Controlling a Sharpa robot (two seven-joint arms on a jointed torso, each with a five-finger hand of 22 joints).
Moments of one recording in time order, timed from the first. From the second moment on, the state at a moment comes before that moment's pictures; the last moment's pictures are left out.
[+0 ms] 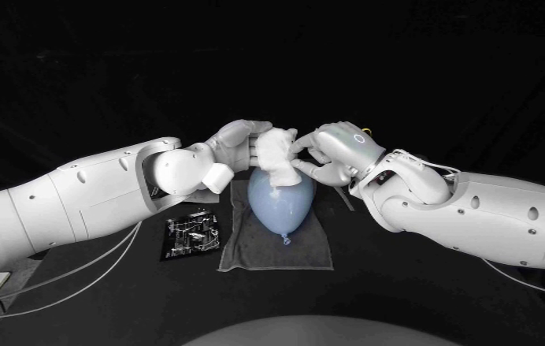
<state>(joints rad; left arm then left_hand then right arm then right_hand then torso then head) 1.19 -0.71 -0.04 1.41 0.22 0.12 0.03 0.98 0.12 0.85 0.28 0.05 0.77 0.20 0.22 0.13 0.89 0.22 0.07 0.06 0.95 0.17 0.08 0.13 0.17 1.00 0.28 0.07 0.06 1.22 -0.82 -0.18 1.67 -1.63 -0.69 0.00 1.34 -0.09 0.51 0.02 0.04 1.11 0.06 0.25 0.48 1.47 0.00 1.55 1.31 1.47 -0.05 1.57 1.31 0.04 1.47 0.06 1.47 1.31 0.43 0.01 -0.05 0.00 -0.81</state>
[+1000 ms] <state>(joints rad) 1.19 -0.71 -0.04 1.39 0.23 0.13 0.05 0.98 0.12 0.85 0.28 0.05 0.77 0.20 0.22 0.13 0.89 0.22 0.07 0.06 0.95 0.17 0.09 0.13 0.19 1.00 0.28 0.07 0.06 1.21 -0.95 -0.19 1.81 -1.64 -0.68 0.02 1.34 -0.09 0.52 0.02 0.05 1.12 0.06 0.28 0.49 1.47 -0.01 1.56 1.31 1.47 -0.06 1.57 1.31 0.03 1.47 0.05 1.49 1.31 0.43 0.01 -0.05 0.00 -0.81</state>
